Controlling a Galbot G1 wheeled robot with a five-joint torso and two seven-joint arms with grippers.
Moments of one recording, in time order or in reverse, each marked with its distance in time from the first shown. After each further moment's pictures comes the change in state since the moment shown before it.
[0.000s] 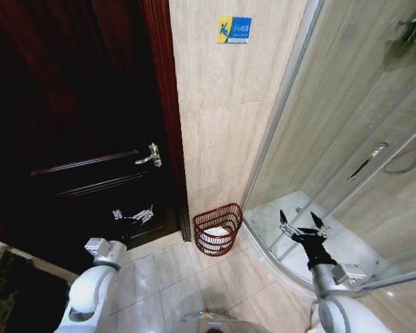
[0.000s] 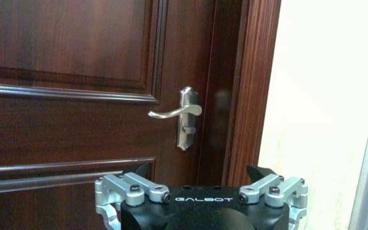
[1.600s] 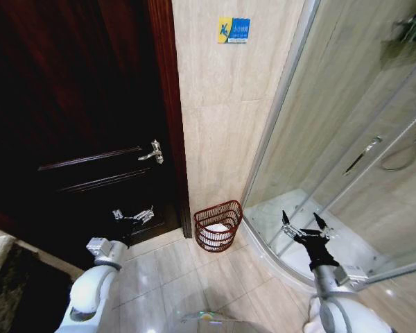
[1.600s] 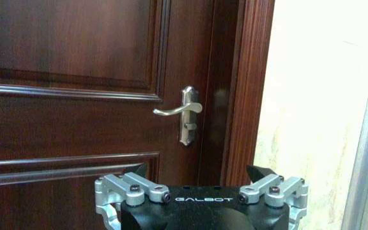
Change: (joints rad) left arm -0.003 -0.001 0.003 0.003 0.009 0.001 -0.003; right arm -0.001 -0.003 0.001 -0.001 -0.006 0.004 0.008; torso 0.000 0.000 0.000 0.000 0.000
